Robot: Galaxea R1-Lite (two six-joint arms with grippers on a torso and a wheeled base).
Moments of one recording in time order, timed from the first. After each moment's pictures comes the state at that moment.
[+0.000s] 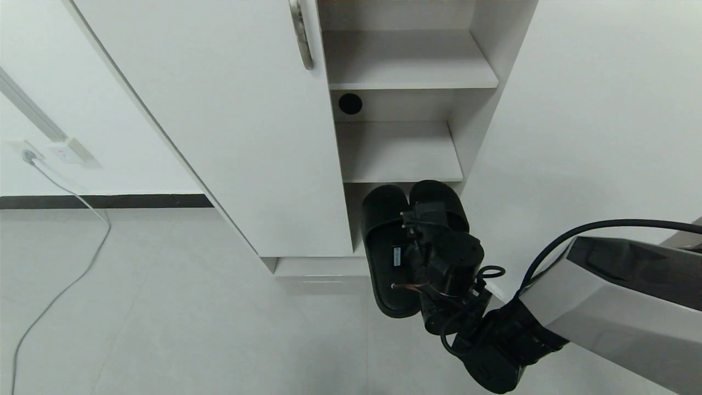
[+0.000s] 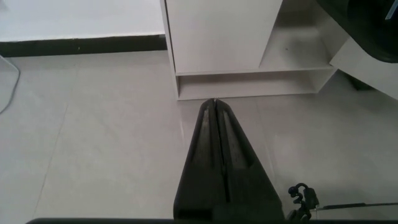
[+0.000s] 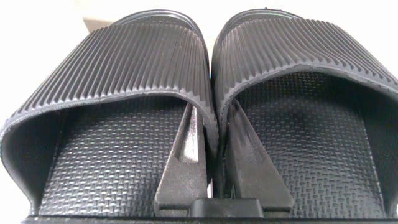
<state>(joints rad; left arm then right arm) 0.00 0.00 0.00 0.00 -0.01 0.03 0.81 2.25 -1.04 -1.37 -0.72 -0.11</state>
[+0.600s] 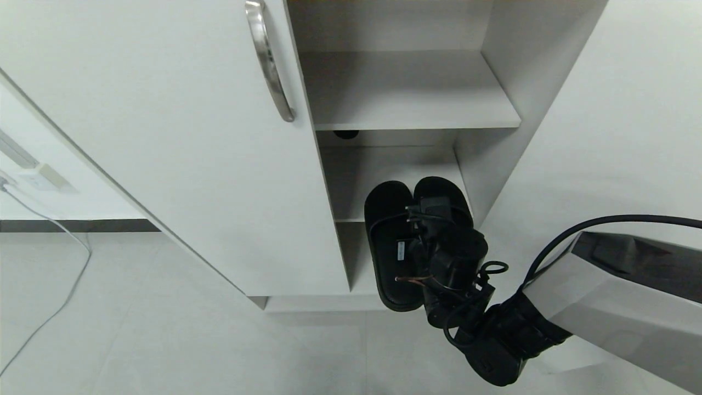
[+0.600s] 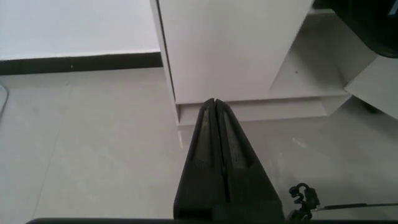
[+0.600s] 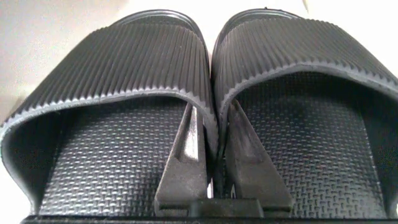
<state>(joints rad) 0.00 0.00 0.00 0.00 -0.01 0.03 0.80 2.24 -1.05 -1.36 -0.72 -0.11</state>
